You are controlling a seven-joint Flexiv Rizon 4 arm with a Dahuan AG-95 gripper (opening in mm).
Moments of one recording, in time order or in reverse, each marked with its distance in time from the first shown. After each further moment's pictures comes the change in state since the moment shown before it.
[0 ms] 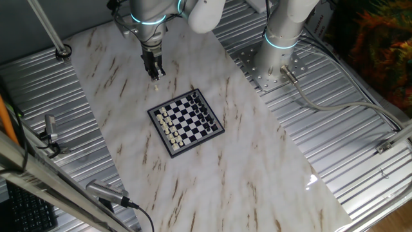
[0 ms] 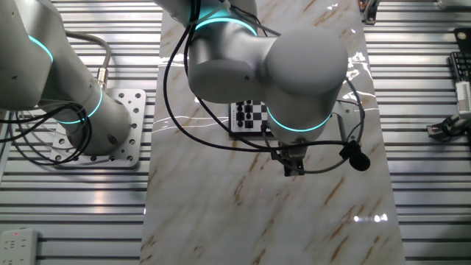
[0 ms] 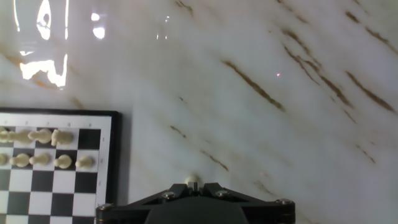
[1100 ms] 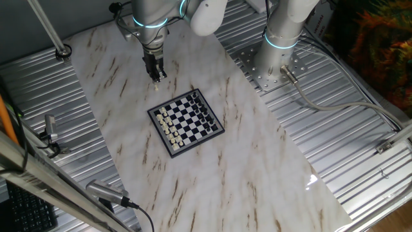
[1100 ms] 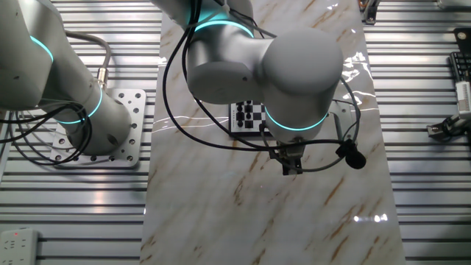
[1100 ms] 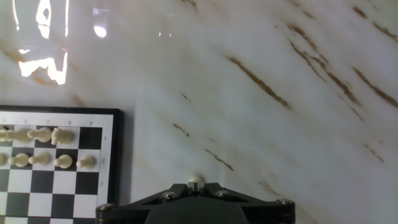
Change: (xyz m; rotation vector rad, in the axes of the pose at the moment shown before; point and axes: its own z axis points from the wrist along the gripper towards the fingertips) arm 0.001 0.004 0.008 0.004 0.003 -0.004
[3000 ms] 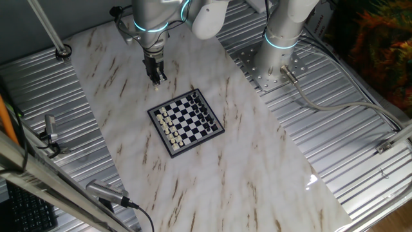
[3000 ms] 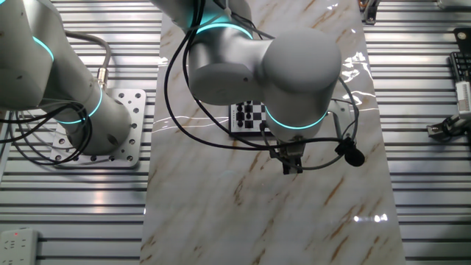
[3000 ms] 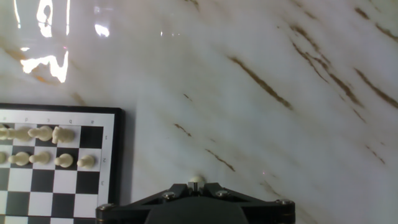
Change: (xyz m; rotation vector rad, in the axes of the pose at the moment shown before) arm -0.002 0.003 0.008 0.007 -0.003 -0.005
